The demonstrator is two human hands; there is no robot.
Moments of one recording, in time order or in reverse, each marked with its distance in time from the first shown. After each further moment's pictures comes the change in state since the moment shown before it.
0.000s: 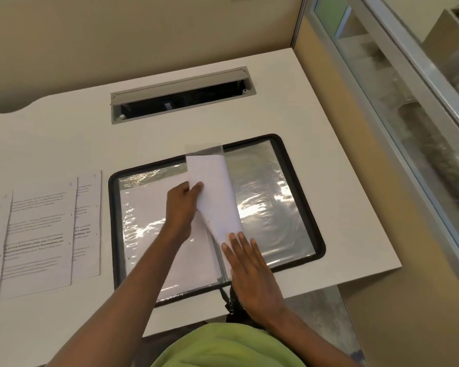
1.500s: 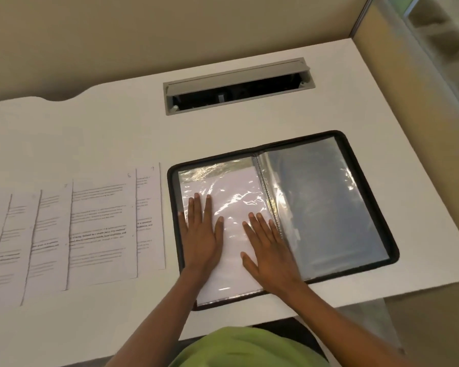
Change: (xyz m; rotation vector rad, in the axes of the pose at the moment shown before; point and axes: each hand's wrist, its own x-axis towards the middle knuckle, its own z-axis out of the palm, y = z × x) left_hand -0.009 -0.083 -0.147 1.122 0.038 0.447; right_hand 0.091 -0.058 0.078 -0.102 -0.245 0.134
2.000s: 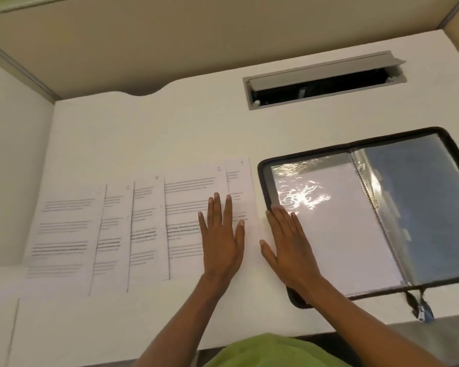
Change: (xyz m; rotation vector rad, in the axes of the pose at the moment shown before) left_hand -0.011 -0.174 -0.097 -0.084 0.080 0.019; right_hand 0.086 -0.189 0.047 0.147 0.068 0.094
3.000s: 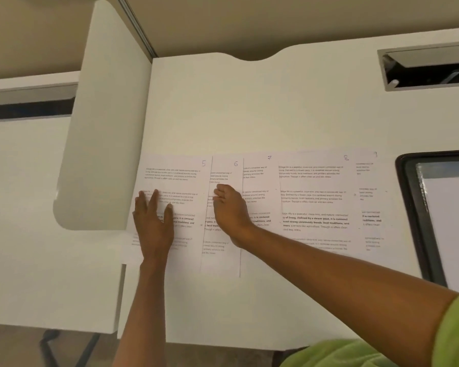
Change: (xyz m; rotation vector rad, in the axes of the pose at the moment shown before) left_hand -0.007 -0.393 -0.196 -0.085 0.169 -0.559; right_hand 0.160 -0.378 0.137 0.985 -0.379 0.479
